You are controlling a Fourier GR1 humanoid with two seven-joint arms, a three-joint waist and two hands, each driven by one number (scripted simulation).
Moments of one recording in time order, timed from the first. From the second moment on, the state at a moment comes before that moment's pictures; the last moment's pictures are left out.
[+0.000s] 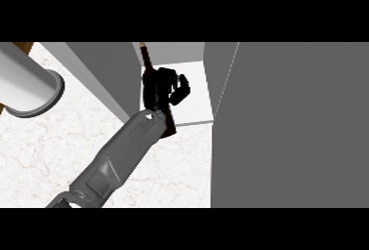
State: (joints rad) left arm -0.93 0.01 -0.40 -0.48 -0.13 0.83 -0.01; right arm 0.45 -0.11 0.13 -2.39 -0.27 0.41 0.12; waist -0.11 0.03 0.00
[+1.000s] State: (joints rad) left arm -1.12 0.00 -0.47 -0.19 -0.09 0.90 0.09; right arm 0.44 -0.13 0.11 -2.38 -0.31 0.45 0.11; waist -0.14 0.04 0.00
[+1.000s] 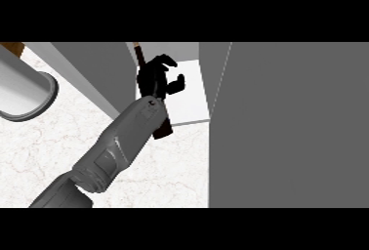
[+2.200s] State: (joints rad) left arm -1.05 0.00 -0.37 -0.30 0.04 0.91 -0.12; right arm 0.46 -0.13 0.15 -2.38 -0.33 0.43 0.12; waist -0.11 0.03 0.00
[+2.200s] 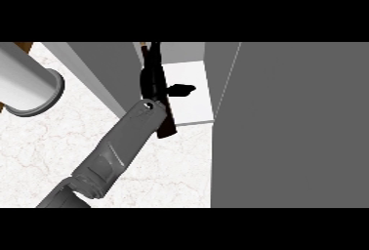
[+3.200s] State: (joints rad) left arm -0.90 0.00 -0.31 -0.61 0.36 0.82 -0.43; right arm 0.48 -0.13 0.15 -2.39 -0.33 0.38 0.12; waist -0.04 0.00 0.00
